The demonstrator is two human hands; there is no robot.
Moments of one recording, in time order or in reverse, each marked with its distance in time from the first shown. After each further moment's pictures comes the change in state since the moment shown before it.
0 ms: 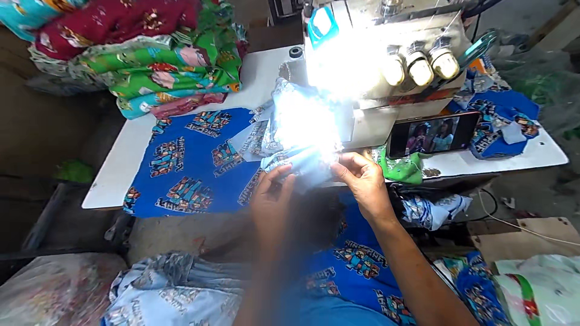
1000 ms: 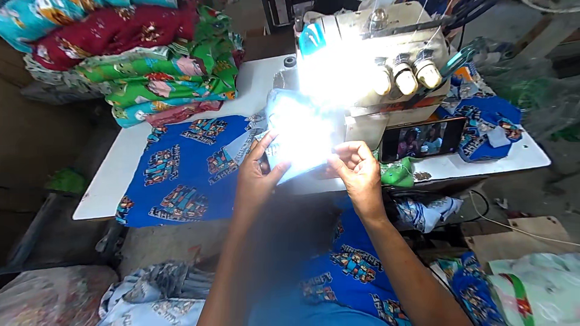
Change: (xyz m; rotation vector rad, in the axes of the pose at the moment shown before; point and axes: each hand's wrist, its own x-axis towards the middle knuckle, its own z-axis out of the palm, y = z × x) left_hand 0.063 0.020 -0.013 0.092 -0.409 -0.095; right_hand 0.009 -0.013 0.007 -0.016 0.124 -0.131
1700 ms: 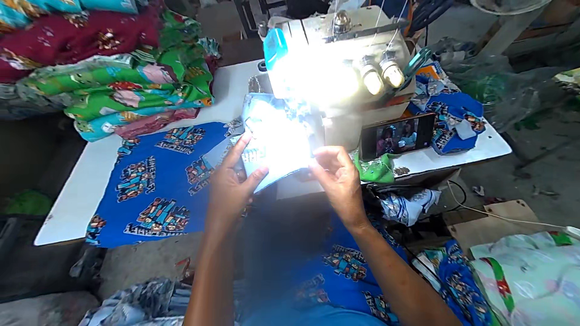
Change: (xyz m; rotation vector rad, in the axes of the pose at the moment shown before) left_hand 0.002 0.011 -0.006 0.014 -0.019 -0.064; right_hand -0.008 0.001 0.002 -0.062 -0.010 -0.116
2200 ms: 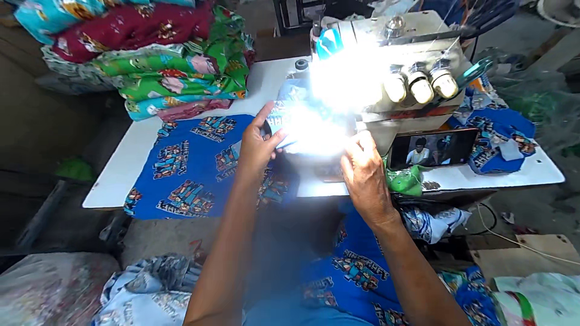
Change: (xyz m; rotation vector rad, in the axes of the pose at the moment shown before) left_hand 0.072 -0.016 -0.005 -0.115 0.089 -0.049; right_hand 0.030 -0.013 0.002 -0.829 -0.101 -0.292
